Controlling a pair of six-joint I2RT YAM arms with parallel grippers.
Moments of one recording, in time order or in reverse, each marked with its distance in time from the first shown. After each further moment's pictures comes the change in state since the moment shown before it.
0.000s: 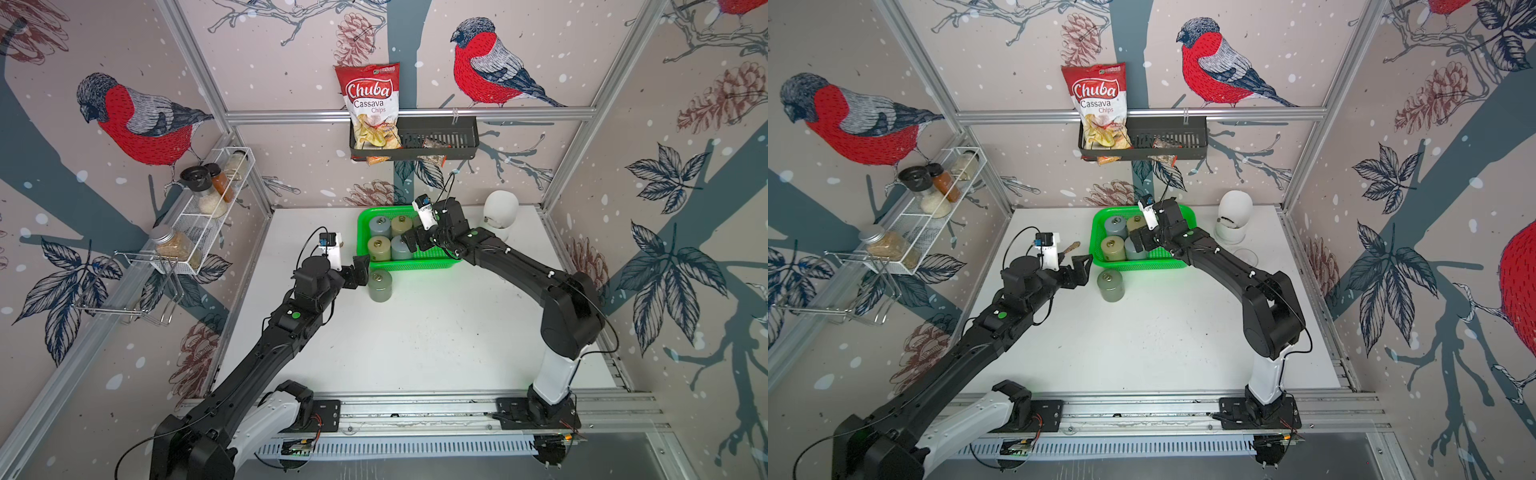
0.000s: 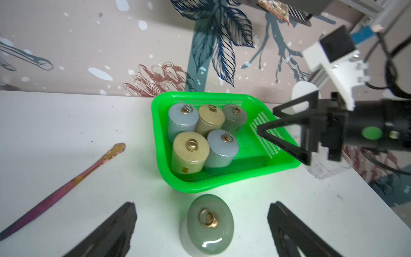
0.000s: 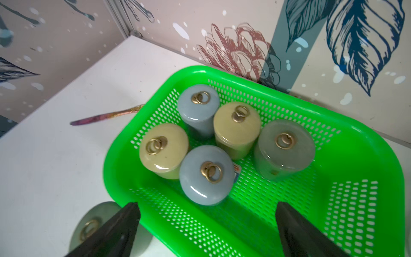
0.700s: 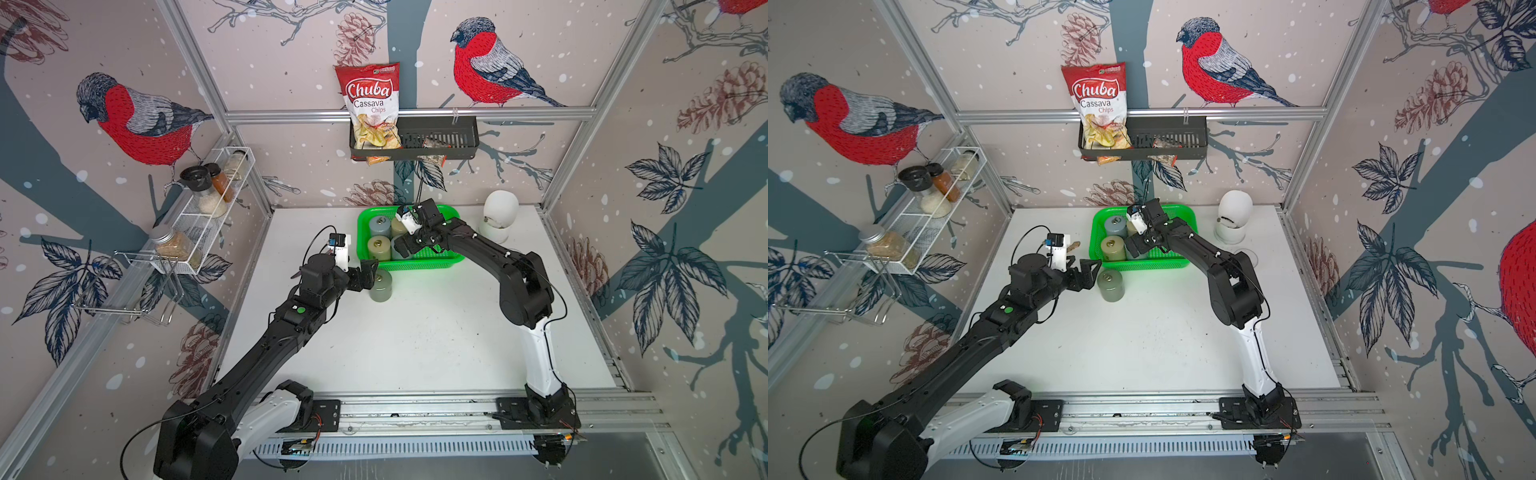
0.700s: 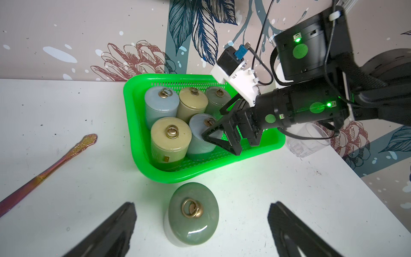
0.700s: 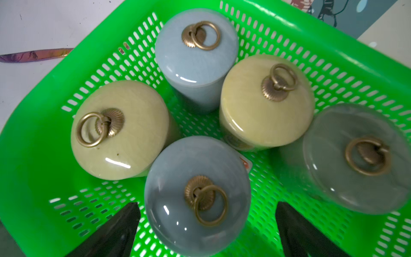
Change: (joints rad) left arm -0.001 0.058 0.012 0.001 0.097 0.000; right arm 0.002 0.350 0.346 -0.235 -0.039 -0.127
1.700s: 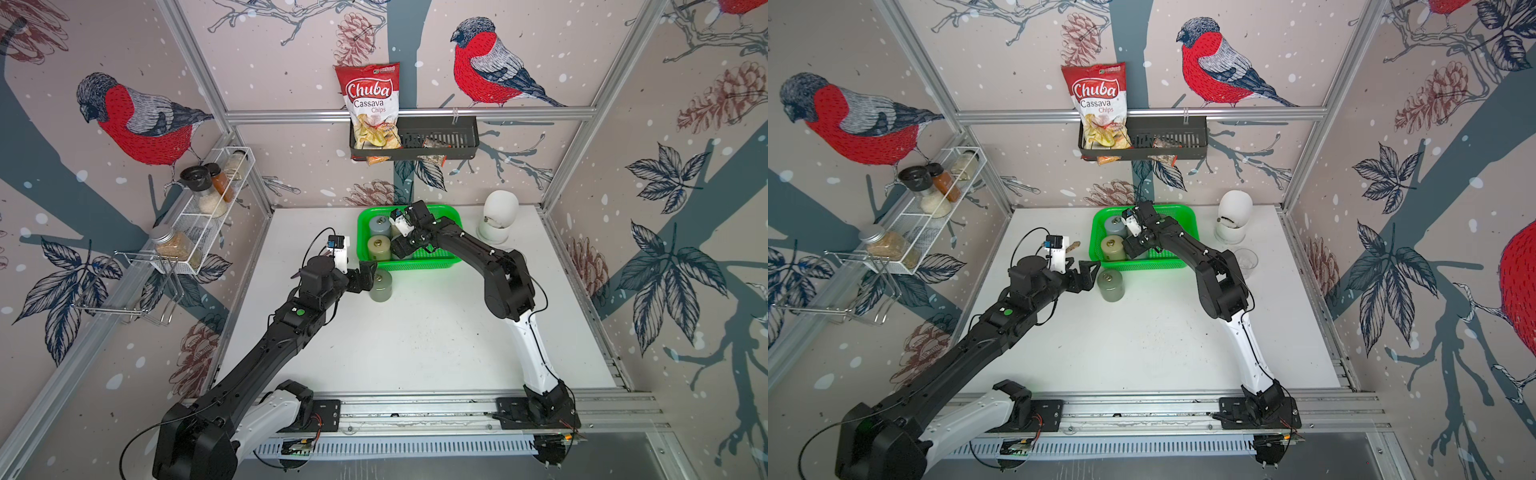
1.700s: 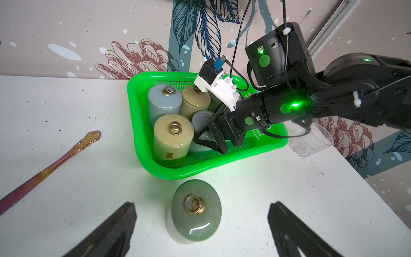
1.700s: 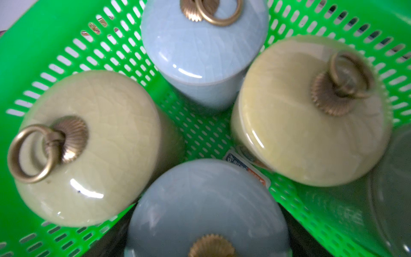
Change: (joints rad) left arm 0.000 -0.015 -0.021 0.001 -0.013 -0.004; right arm 0.002 0.159 0.175 -0.076 -0.021 -0.004
